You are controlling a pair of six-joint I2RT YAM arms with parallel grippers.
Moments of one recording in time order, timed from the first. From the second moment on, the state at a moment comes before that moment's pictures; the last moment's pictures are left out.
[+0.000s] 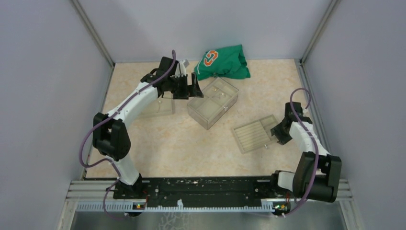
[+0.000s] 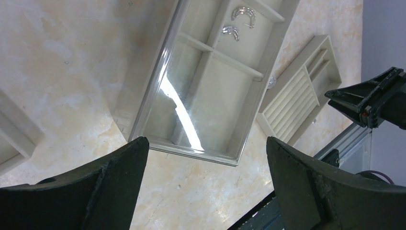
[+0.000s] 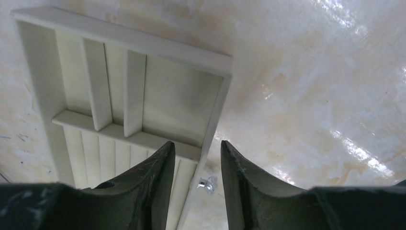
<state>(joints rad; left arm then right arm) -0.44 1.76 1.54 -0.58 0.36 -0.42 -0.16 1.22 0.70 -0.71 0.11 0.82</state>
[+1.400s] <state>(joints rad) -0.39 2.03 1.76 -0.57 0.35 -0.41 0.02 1.53 1.02 -0.75 -0.03 0.61</state>
